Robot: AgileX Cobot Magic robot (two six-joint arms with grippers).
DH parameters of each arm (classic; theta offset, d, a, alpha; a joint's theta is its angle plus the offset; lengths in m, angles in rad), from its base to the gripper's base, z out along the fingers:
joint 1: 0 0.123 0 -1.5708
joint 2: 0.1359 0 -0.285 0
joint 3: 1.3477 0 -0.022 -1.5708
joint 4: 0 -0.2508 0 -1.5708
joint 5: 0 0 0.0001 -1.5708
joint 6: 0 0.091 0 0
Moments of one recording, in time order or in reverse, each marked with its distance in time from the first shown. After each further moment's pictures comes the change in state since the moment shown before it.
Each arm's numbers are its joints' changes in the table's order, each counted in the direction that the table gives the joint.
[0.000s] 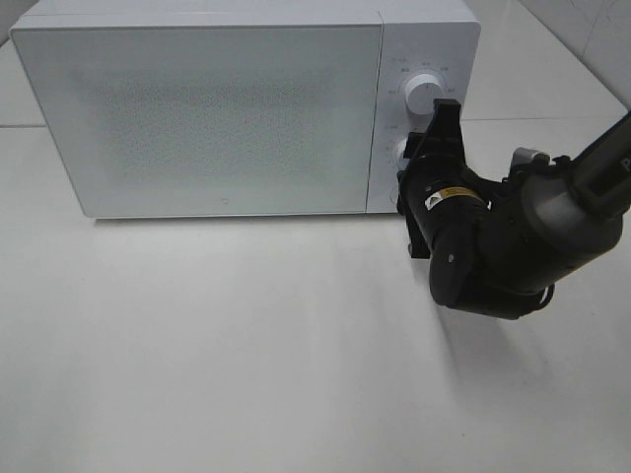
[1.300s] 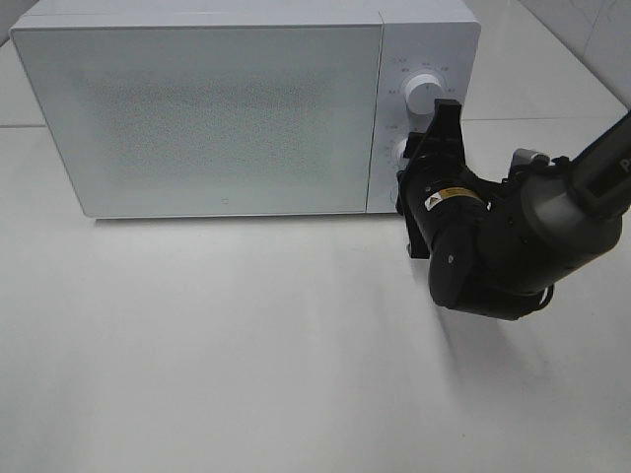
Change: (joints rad) left arm 0.000 0.000 0.000 0.000 0.000 0.000; right arm 0.000 0.003 0.001 0.000 0.005 0.009
